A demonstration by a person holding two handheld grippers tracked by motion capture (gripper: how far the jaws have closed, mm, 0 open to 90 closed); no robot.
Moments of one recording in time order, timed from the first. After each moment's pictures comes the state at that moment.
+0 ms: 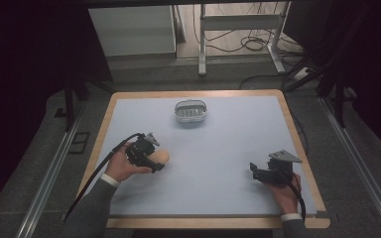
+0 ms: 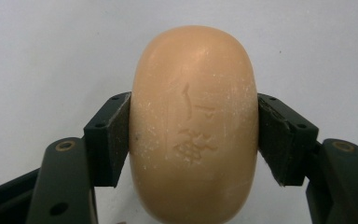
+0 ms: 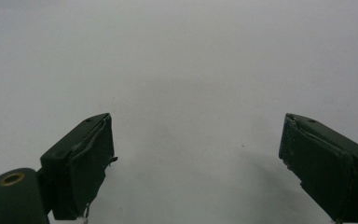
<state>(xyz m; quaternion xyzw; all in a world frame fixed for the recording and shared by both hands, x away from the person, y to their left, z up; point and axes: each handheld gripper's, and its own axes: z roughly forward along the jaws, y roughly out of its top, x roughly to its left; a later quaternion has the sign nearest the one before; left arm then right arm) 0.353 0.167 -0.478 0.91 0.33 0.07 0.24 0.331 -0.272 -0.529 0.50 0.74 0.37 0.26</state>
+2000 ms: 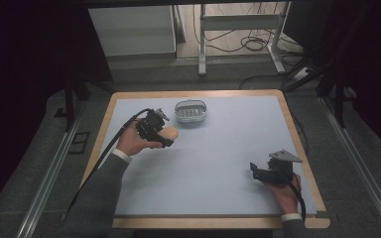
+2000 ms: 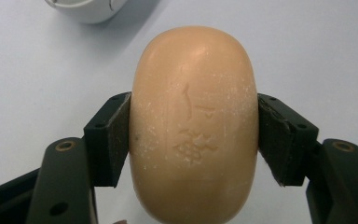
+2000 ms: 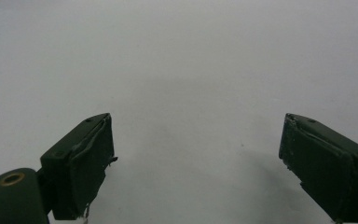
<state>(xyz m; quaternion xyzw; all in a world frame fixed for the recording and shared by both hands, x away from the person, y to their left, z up) 0.414 0.146 -0.439 0.91 0.32 0.09 0.25 0.332 -0.273 -0.529 0.50 0.74 0.37 0.26</state>
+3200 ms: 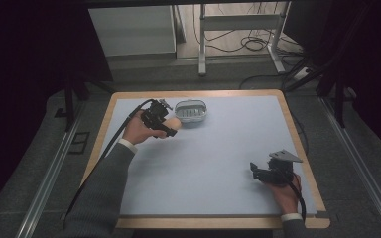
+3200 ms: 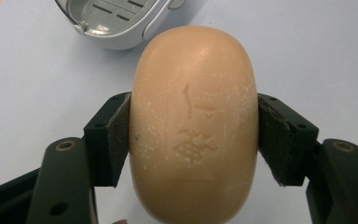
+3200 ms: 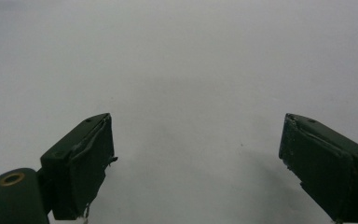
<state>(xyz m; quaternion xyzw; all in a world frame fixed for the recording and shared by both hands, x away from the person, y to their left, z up) 0.455 0.141 -0.442 0.90 0.34 0.09 0.25 0.332 -0.274 -0.529 0.50 0.74 0.37 0.26</state>
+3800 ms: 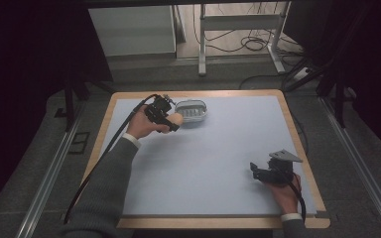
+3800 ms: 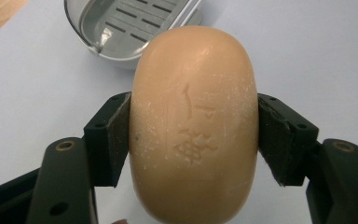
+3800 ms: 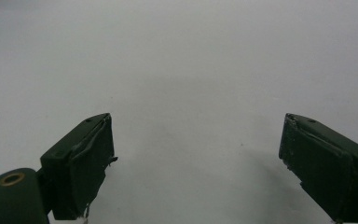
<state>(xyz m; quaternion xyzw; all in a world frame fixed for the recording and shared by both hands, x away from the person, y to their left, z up) 0.475 0.134 -0.438 0.90 0.34 0.09 0.25 0.332 -0.274 -0.529 0.50 0.74 0.37 0.26</state>
